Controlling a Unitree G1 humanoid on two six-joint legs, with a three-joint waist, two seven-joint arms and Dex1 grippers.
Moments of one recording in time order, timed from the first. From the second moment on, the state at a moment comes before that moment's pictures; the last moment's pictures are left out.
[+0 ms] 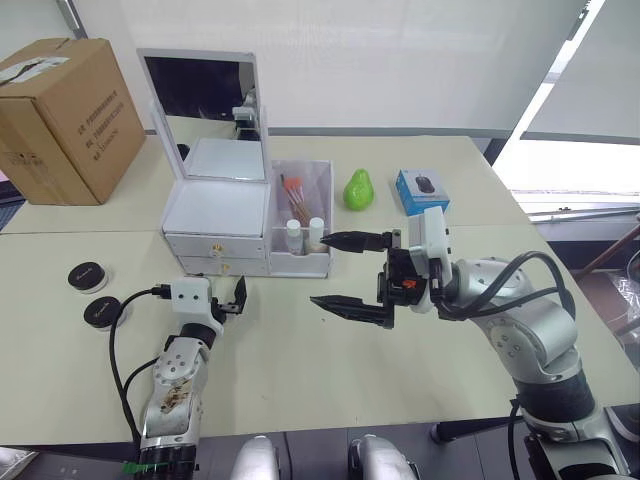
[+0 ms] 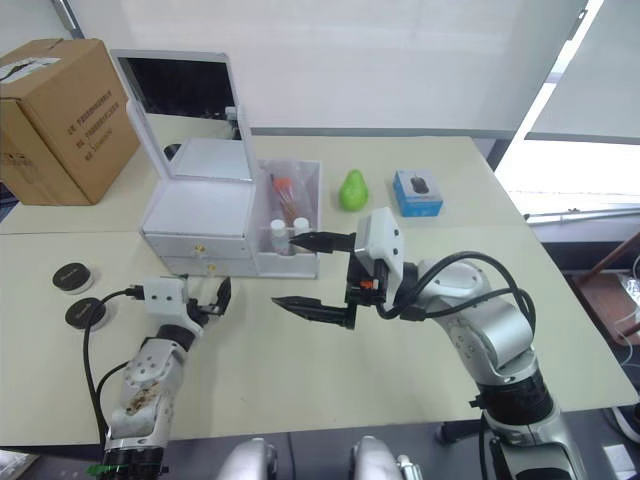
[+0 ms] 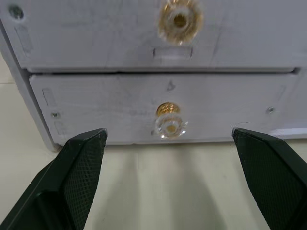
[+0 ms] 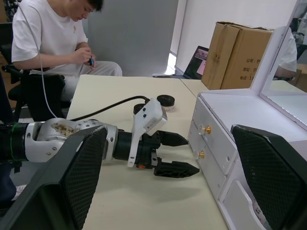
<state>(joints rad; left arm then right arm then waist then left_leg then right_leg) -0.05 0.16 0.17 -0.02 -0.09 0.09 -0.18 -0.47 -0.53 0.13 -0.45 0.64 0.50 0.91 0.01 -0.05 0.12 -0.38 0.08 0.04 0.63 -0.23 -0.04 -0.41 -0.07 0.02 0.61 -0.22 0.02</state>
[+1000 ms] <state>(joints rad) -0.11 0.15 0.14 0.06 -0.08 0.00 -0.16 -0.45 -0.52 0.10 -0.46 0.64 0.49 0.88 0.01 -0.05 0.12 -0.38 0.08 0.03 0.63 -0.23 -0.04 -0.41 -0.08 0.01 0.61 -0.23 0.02</state>
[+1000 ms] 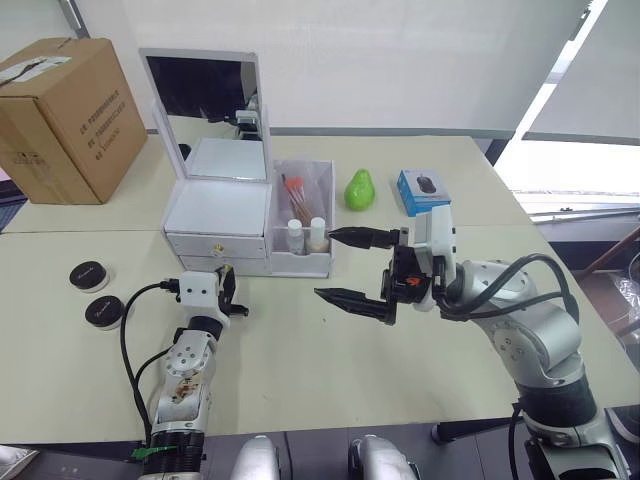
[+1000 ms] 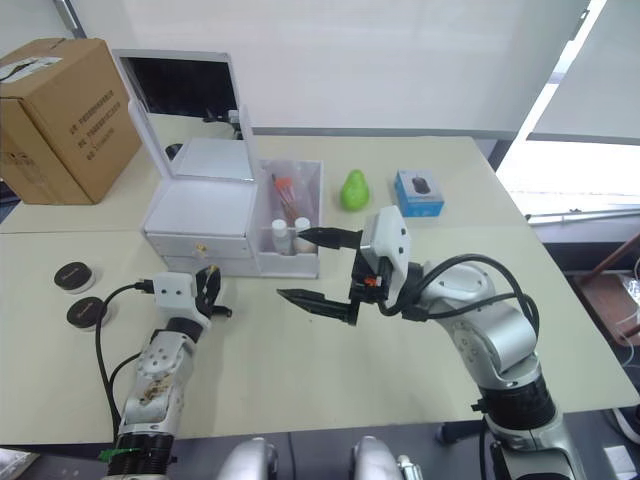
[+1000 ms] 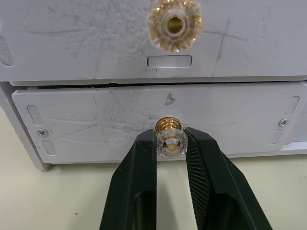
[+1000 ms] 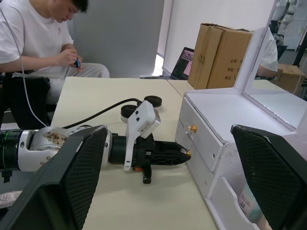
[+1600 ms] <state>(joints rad) 0.16 0.18 0.14 -0.11 -0.12 -0.11 -0.23 -0.35 -0.43 0.10 -0.27 0.59 0.27 1.06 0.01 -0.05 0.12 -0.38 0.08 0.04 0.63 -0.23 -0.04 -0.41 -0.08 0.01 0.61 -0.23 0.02</state>
